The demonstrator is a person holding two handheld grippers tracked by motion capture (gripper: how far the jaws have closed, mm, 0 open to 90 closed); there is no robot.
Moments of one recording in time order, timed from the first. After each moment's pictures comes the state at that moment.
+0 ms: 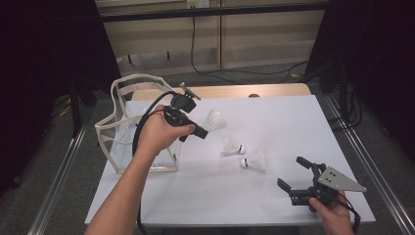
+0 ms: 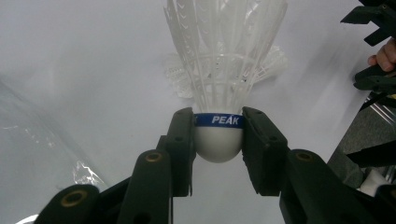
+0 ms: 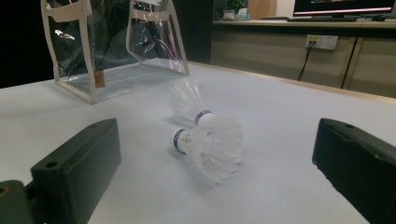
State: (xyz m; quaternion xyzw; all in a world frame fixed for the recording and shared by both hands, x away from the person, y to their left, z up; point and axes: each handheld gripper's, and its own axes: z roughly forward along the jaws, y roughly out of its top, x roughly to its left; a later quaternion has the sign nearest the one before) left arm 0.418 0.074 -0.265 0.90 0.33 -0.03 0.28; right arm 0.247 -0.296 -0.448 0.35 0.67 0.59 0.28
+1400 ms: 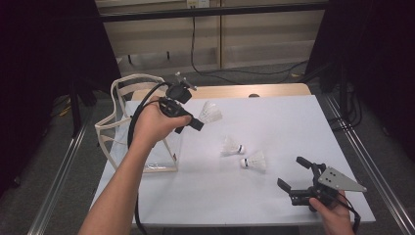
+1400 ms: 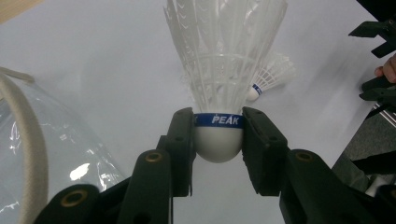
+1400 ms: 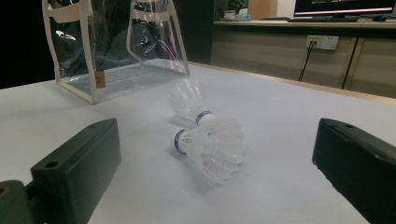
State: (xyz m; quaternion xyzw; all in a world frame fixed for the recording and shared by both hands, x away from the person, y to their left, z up) left arm 0.428 0.080 -0.246 0.90 0.34 -0.01 0.28; right arm 0.247 -0.297 -0.447 0.35 0.67 0.59 0.27
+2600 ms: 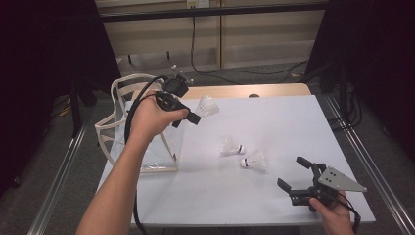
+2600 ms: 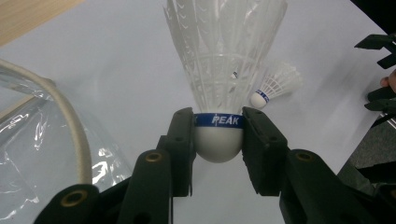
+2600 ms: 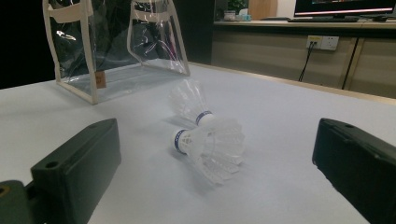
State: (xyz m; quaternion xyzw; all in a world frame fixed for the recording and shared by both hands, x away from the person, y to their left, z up) left arm 0.434 0.085 -0.234 0.89 0.35 0.00 0.28; right arm 0.247 -0.297 -0.447 0.35 0.67 0.59 0.27
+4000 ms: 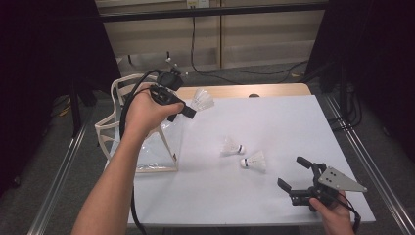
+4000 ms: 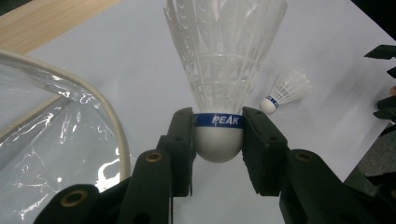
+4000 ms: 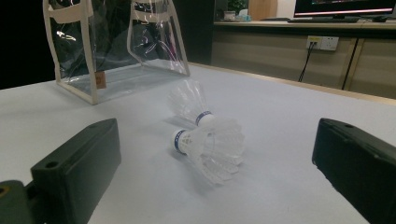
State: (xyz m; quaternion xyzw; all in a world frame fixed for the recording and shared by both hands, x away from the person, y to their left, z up) left arm 0.440 0.093 -0.221 0.89 0.37 0.02 0.28; right arm 0.247 -0.297 -0.447 0.35 0.67 0.59 0.28
